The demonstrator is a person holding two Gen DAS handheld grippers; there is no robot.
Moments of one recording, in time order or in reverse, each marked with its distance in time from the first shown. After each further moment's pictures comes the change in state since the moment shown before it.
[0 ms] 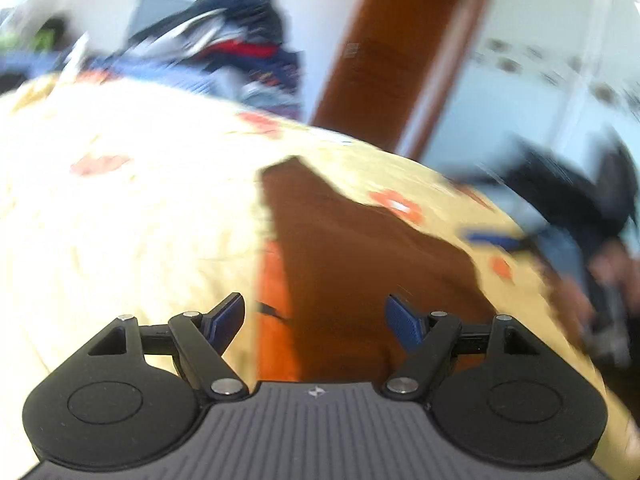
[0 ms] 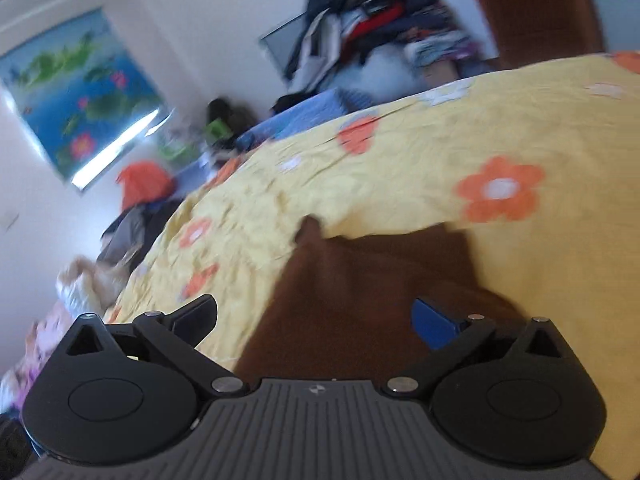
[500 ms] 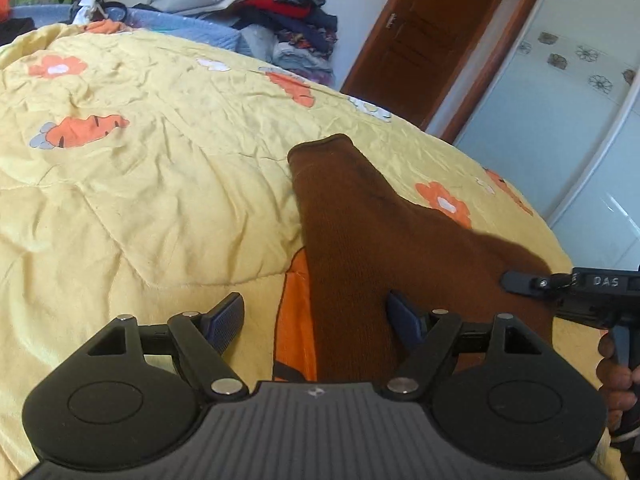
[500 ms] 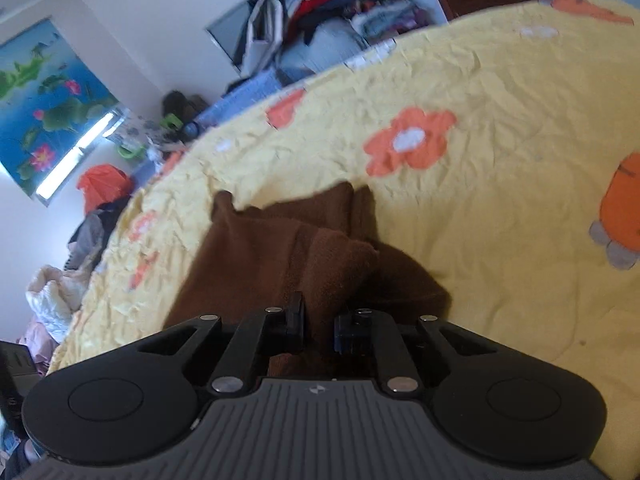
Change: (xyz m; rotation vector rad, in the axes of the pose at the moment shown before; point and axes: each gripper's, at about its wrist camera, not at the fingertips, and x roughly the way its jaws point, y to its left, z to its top) left arm 0.066 0.010 0.022 -0.044 0.103 0.027; right arm 0.007 -0.056 -0.010 0.063 0.065 -0.058
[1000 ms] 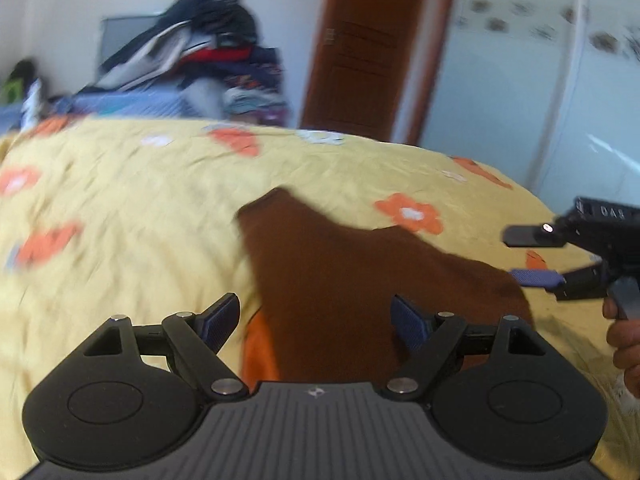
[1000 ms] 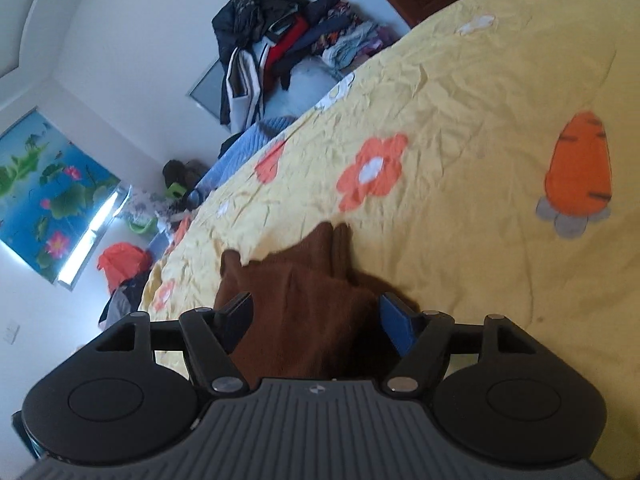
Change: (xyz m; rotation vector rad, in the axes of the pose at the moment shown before) left arm 0.007 -0.056 0.025 0.300 -0.071 0.001; right arm -0.027 -0.033 0.002 0.227 -0.130 0.049
